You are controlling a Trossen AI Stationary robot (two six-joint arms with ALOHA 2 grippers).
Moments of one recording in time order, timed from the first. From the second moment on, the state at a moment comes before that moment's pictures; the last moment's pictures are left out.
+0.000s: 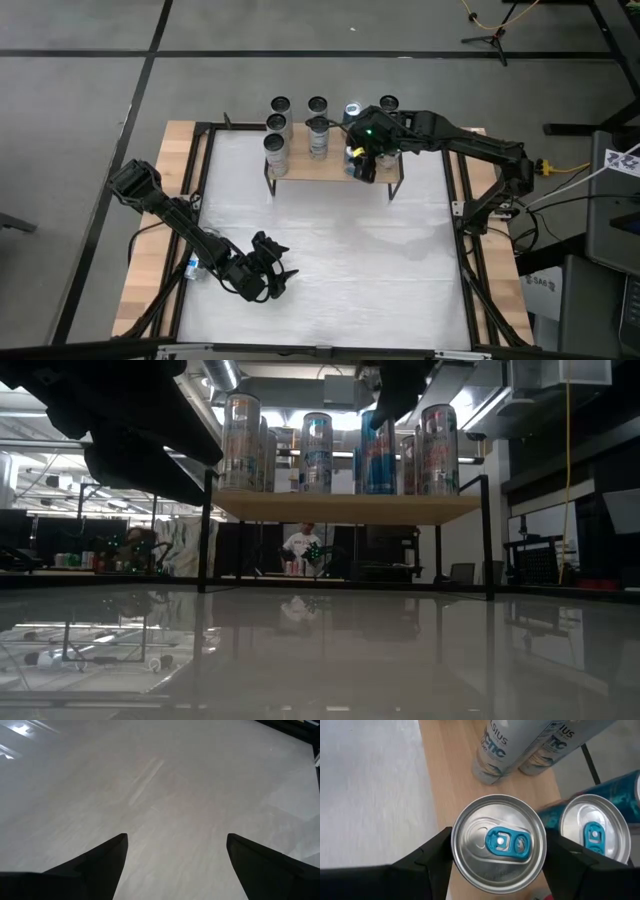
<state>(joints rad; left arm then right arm) -0.64 1.59 0.83 -0.11 -0.74 -0.96 -0.24 1.63 1.74 -1.06 0.15 -0.14</state>
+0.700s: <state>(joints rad) -0.64 1.59 0.83 -0.11 -0.74 -0.96 -0.26 1.63 1.74 -1.05 0.15 -0.16</state>
